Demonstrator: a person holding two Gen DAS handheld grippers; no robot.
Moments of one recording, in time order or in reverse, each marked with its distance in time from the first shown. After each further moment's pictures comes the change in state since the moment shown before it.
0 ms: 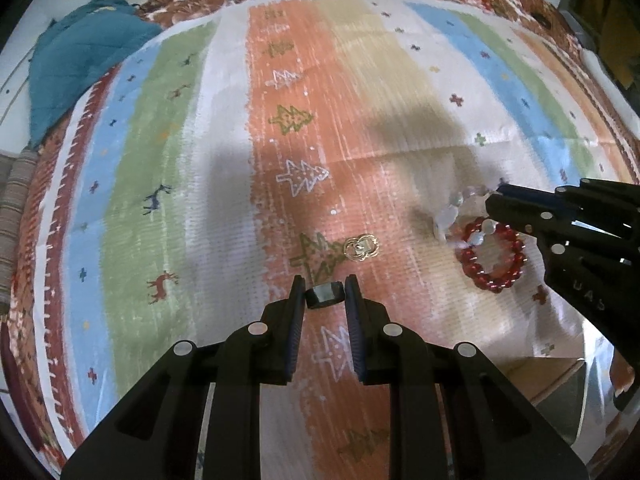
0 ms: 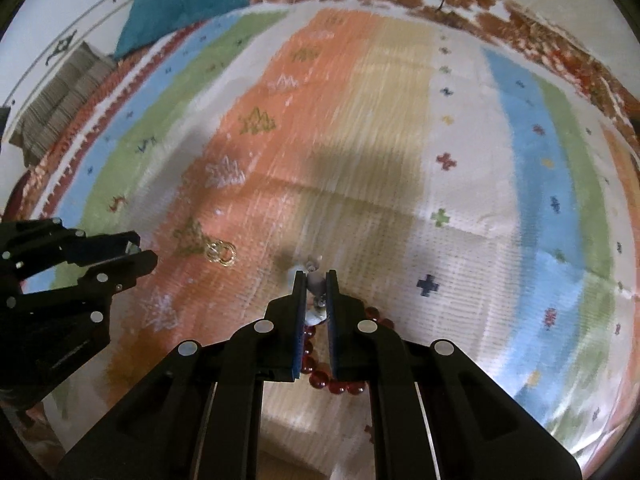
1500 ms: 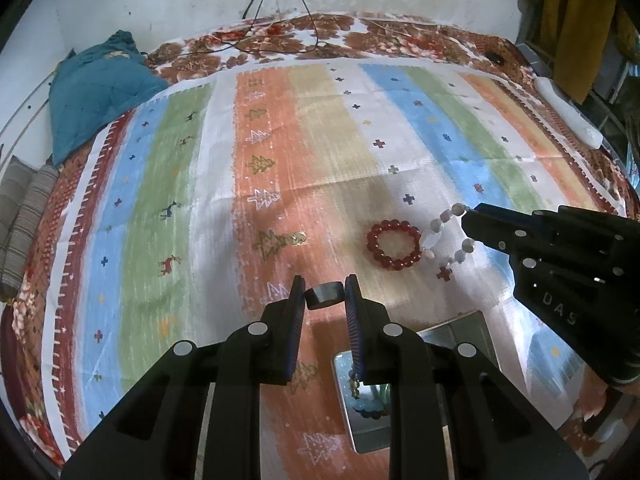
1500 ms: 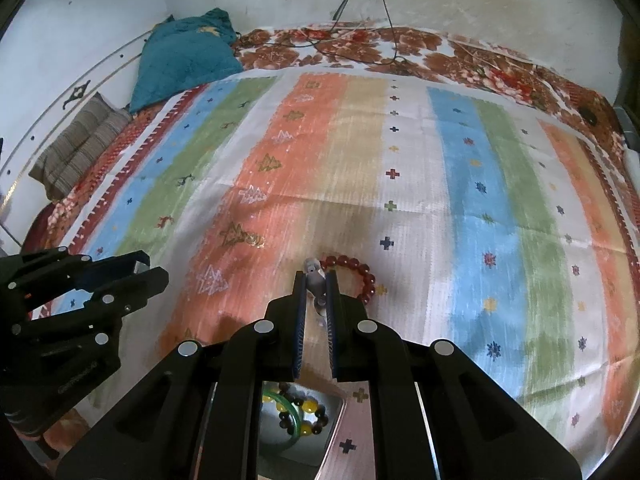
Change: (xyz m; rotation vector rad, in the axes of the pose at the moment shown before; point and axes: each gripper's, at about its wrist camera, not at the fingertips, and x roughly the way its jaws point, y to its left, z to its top) left arm -0.100 -0.046 -0.058 0.012 -0.203 -0.045; right arm -0.104 0.010 -0.066 0.076 -0.181 -0.045
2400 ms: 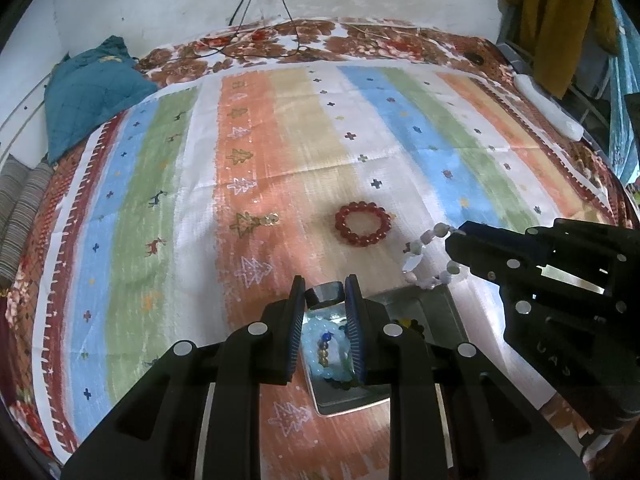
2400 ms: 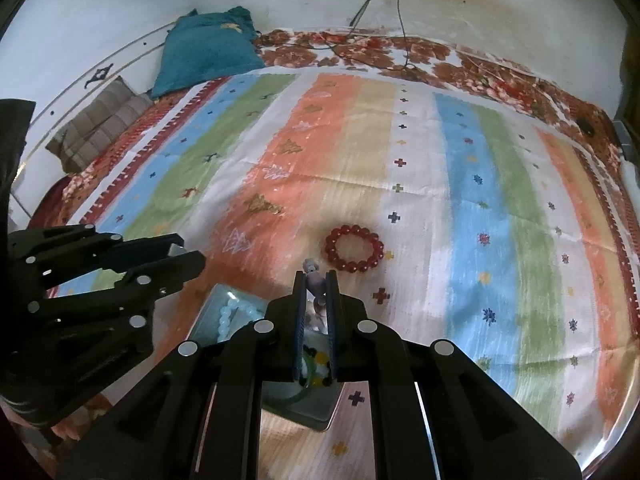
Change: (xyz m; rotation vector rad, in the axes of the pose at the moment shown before) left arm -0.023 -0.024 -0.033 0.021 -0.025 -0.040; right arm -0.039 0.018 -0.042 -0.057 -0.017 0.017
